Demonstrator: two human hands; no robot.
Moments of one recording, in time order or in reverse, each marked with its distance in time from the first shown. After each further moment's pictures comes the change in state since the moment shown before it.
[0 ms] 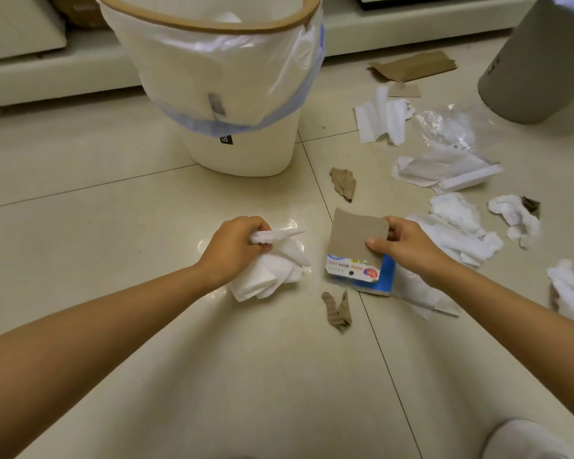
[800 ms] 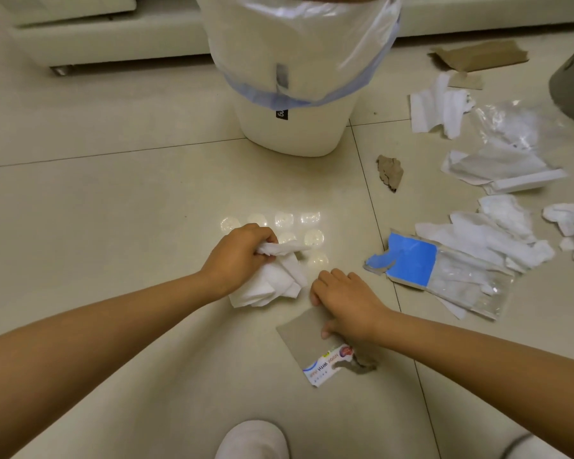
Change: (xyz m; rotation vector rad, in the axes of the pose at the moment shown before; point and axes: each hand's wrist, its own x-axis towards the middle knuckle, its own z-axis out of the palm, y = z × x) left_hand -0.062 -0.041 -0.014 0.118 -0.014 -0.054; right_hand -0.046 0.013 0.138 -1.207 -0.488 -0.543
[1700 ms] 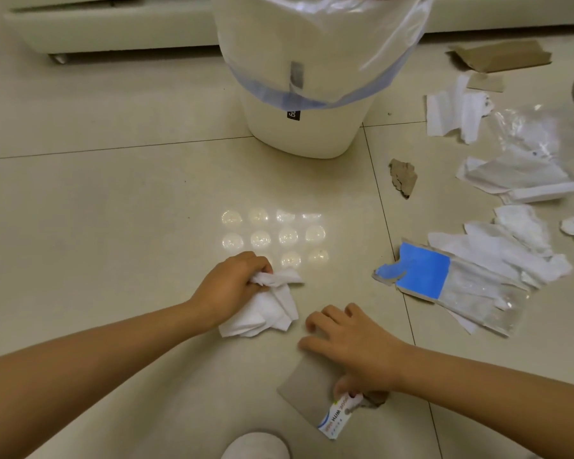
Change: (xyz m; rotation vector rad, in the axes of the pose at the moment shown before) left_hand -0.026 -0.032 0.010 -0.004 -0.118 -0.027; right_hand -0.021 -0.010 0.007 -0.148 -0.167 -0.359
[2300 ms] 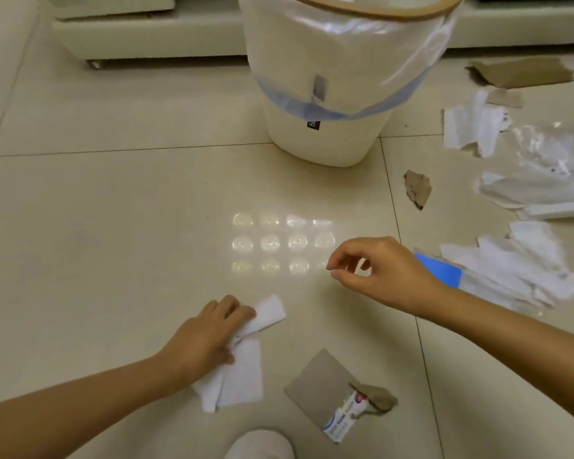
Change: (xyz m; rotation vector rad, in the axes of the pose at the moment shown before) left_hand -0.079 -0.033 0.013 0.353 -0.237 -0.086; right_hand -0.010 0.033 -0.098 0.656 0.534 0.271
